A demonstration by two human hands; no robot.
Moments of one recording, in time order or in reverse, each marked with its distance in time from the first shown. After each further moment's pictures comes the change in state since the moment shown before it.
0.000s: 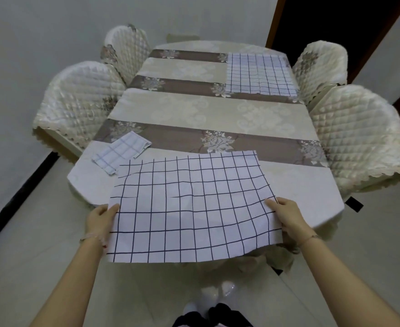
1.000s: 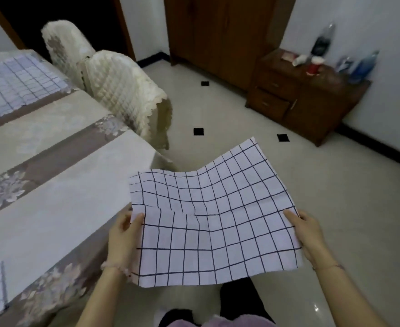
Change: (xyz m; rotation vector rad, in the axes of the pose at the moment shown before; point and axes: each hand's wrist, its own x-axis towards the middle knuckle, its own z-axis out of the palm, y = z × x) left_hand -0.258 -0.001 0.244 0.209 -1.009 0.409; right_hand -0.291 0.261 -0.208 0.624 0.914 0.274
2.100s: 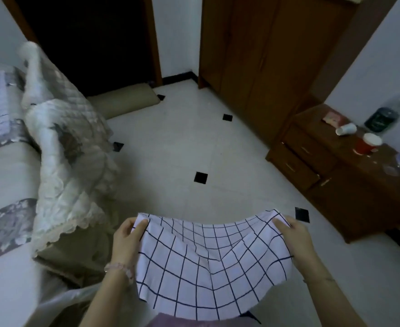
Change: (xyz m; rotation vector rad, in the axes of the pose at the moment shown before) left_hand 0.324 0.163 0.308 -0.155 0.209 -0.129; right_hand 0.461 -0.269 0.080 -0.259 -0.254 -0.141
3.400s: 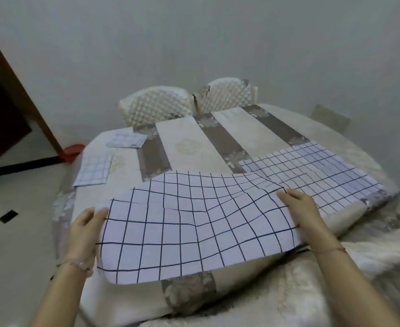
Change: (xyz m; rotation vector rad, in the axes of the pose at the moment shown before) left_hand 0.001 0.063 -0.265 -0.538 1.803 0.022; right_hand -0.007 -0.368 0.709 -0.373 -1.646 -0.619
